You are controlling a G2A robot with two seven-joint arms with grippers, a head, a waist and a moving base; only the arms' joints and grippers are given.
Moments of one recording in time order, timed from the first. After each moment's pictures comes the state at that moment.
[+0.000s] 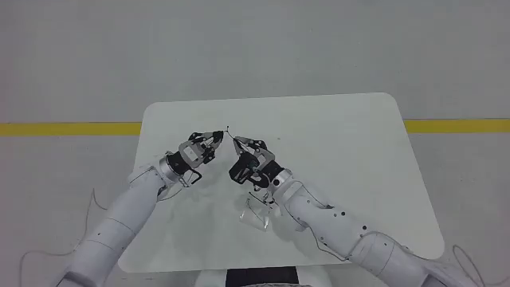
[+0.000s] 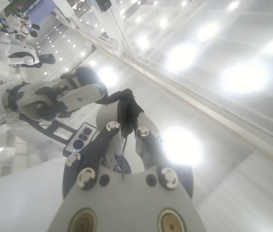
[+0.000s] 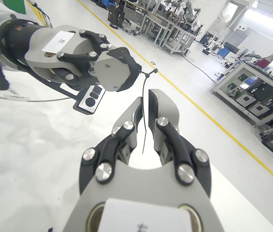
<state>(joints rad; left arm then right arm) 1.21 -1.09 -1.02 -1.09 -1.46 0.34 -1.10 -1.16 -1.19 0.54 -1.54 -1.57 0.23 -0.11</state>
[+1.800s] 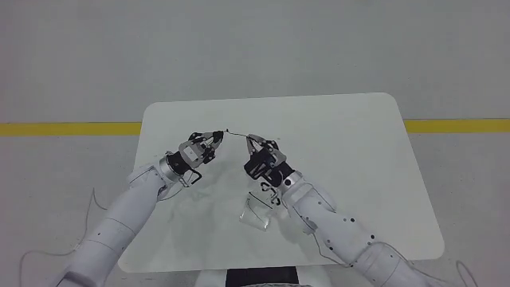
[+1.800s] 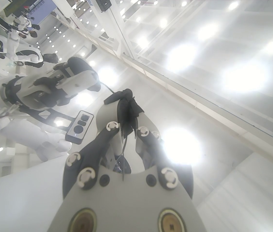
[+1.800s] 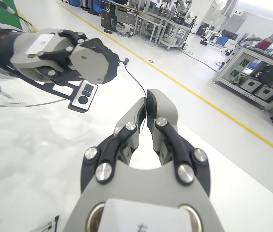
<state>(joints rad) 1.21 -1.09 -1.02 -1.09 -1.46 0.34 -1.10 -1.31 -1.20 0.73 -1.58 -1.56 0.17 -0.16</state>
